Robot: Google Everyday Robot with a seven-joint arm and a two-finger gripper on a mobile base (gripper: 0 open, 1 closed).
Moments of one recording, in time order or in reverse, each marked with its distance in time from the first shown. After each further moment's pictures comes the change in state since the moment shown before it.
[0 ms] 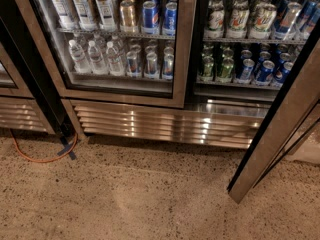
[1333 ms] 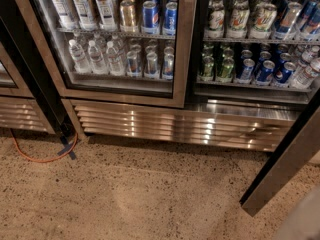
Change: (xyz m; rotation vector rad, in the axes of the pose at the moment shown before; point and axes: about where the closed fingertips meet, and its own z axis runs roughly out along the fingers) arm 0.052 0.087 0.094 -0.239 0.326 0.047
